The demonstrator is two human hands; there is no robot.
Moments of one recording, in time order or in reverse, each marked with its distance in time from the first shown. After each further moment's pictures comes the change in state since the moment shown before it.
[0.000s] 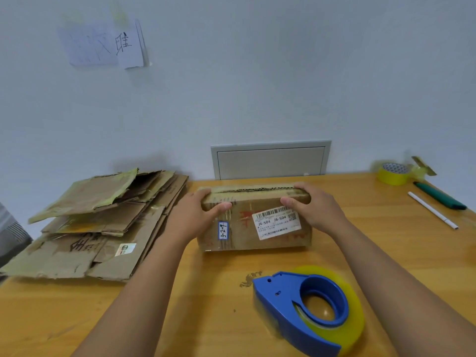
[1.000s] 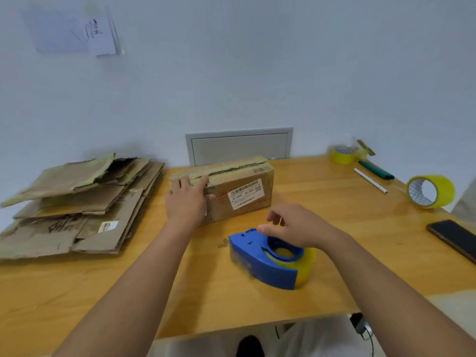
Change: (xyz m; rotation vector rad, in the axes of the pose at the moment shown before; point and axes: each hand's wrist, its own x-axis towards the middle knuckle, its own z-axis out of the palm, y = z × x) left_hand -0.050 0.034 0.024 0.462 0.101 0.130; right_hand -0.134 -0.031 -0.022 -0.344 -0.348 -0.068
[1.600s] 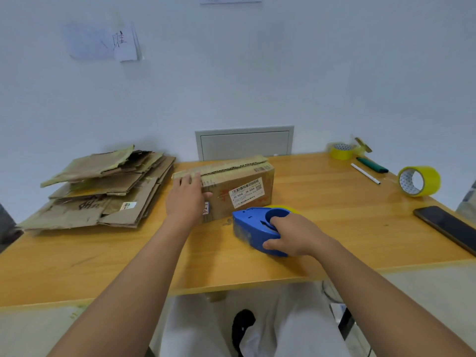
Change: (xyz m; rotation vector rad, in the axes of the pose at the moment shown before) left_hand -0.066 -0.012 -0.022 -0.075 0.015 -0.031; right_hand -0.060 -0.013 0.040 -0.277 -0.047 -0.033
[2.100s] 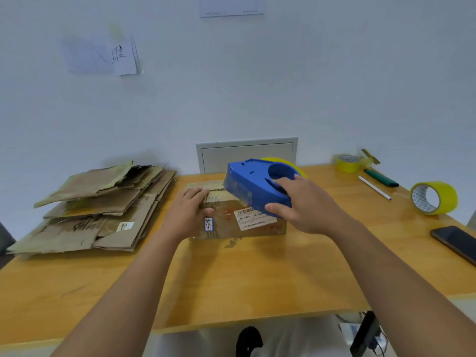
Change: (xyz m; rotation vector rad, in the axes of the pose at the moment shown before) left_hand 0.039 -0.025 0.015 -0.210 -0.032 0.224; right_hand 0.028 0.016 -0.084 0.178 0.467 -0.187
